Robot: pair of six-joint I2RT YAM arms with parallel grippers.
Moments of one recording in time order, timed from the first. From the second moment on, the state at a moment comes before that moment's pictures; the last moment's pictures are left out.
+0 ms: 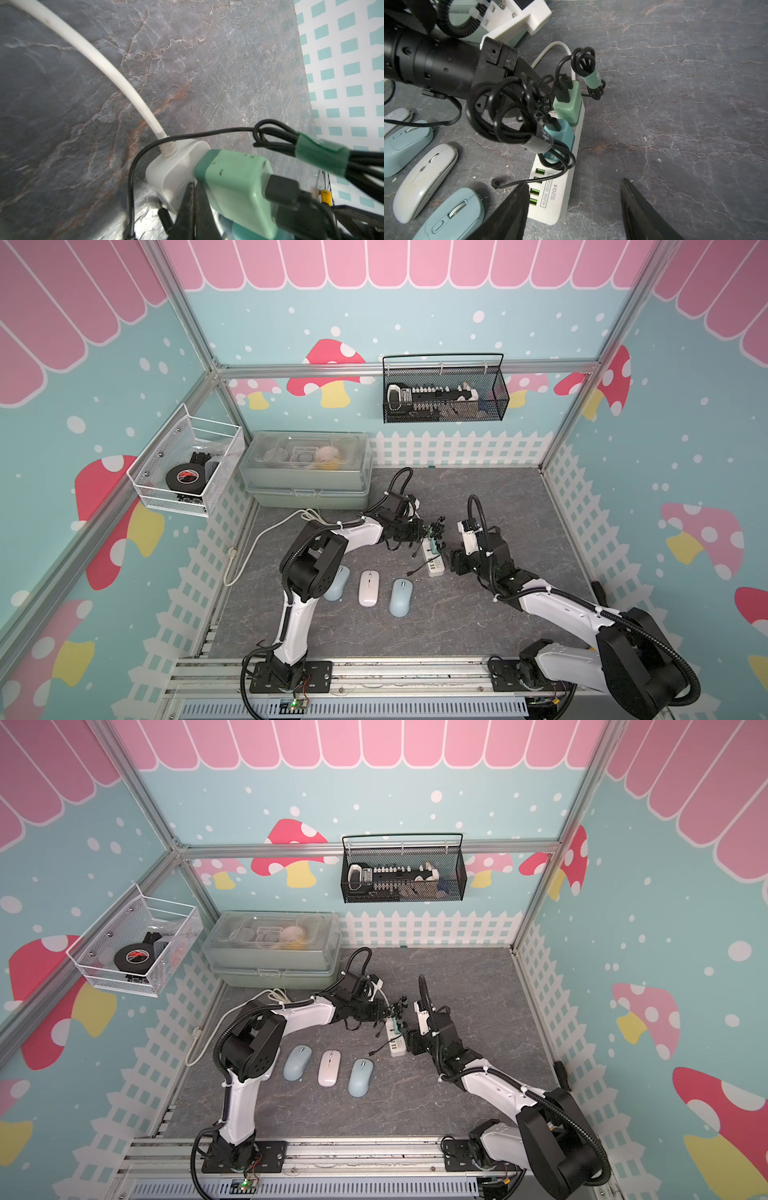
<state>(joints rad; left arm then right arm) -0.58 2.13 1.41 -0.11 0.43 -0.51 0.49 1.23 0.49 0.18 -0.04 0.20</state>
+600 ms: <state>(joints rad) -0.58 2.13 1.41 -0.11 0.45 -0.52 0.56 1.37 0.47 0.34 0.00 0.16</state>
